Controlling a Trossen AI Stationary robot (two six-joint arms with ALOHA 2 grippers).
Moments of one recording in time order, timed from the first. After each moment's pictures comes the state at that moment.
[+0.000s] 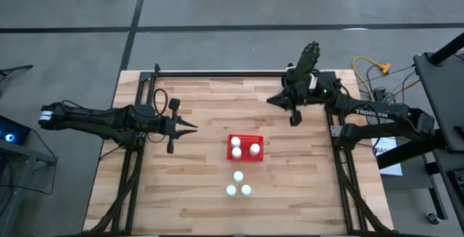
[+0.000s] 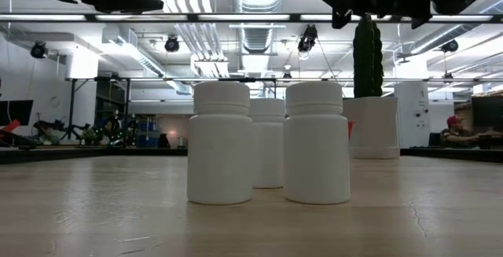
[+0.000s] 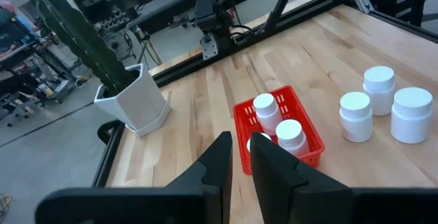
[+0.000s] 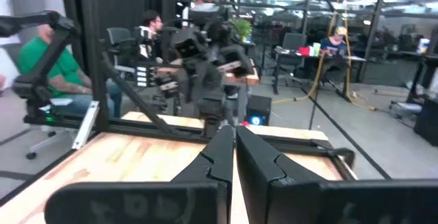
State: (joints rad) left arm -0.06 0.68 0.55 -0.11 -0.08 0.40; right arm -0.46 1.05 0.59 0.53 -0.59 0.00
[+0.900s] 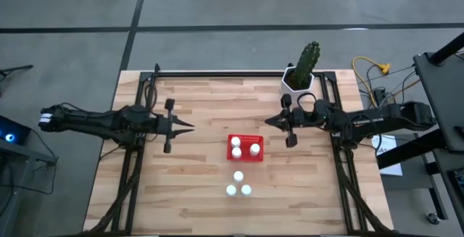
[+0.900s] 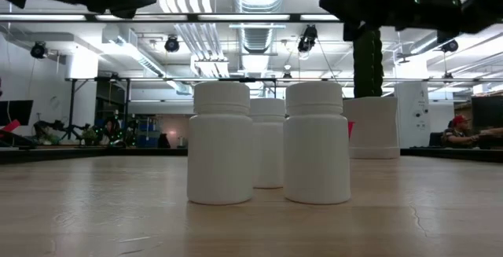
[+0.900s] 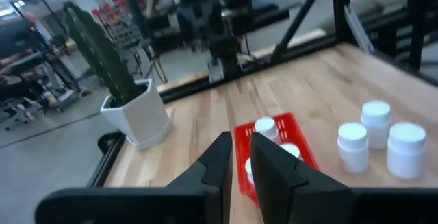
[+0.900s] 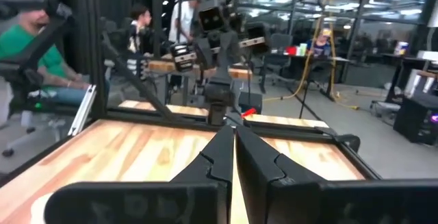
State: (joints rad) left arm -0.07 0.58 0.46 0.00 -0.07 0.32; right arm -0.13 1.07 0.37 0.76 -0.20 -0.05
